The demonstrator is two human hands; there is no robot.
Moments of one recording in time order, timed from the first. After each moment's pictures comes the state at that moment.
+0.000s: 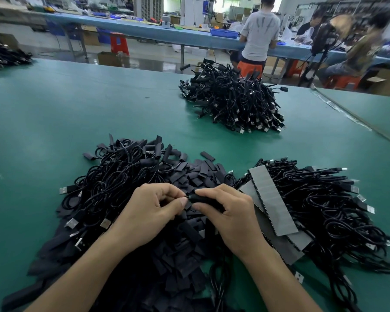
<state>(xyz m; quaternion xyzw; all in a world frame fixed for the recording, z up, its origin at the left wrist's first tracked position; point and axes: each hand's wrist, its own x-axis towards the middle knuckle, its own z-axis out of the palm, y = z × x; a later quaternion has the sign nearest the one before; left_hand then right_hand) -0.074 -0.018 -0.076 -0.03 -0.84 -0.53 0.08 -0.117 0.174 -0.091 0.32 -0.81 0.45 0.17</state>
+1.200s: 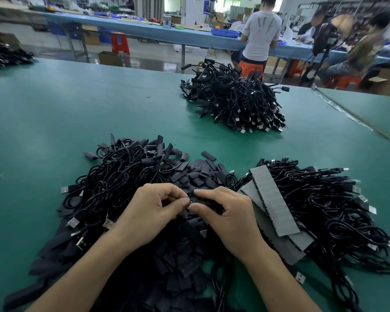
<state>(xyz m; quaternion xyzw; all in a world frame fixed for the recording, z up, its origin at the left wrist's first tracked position) -0.076 -0.019 -0.076 -0.06 -0.85 -0.51 0.08 -0.114 0.171 -0.089 0.29 -0.82 0.47 0.16</state>
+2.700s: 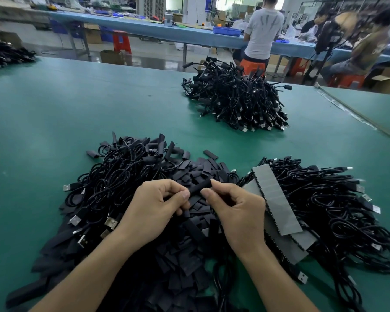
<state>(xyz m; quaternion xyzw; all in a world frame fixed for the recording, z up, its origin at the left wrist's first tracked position) -0.075 -0.012 -0.075 0.01 -0.82 -0.56 0.09 -0.108 0.161 -0.088 0.16 -0.78 0.58 0.17</state>
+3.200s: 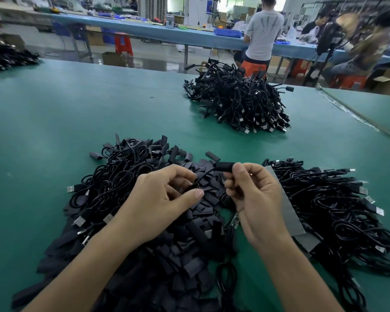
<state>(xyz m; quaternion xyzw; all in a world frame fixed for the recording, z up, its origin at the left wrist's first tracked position) -0.067 -0.016 -0.045 -0.05 -0.85 -0.51 0.13 -0.114 0.166 -0.050 0.06 -0.54 0.84 0.01</state>
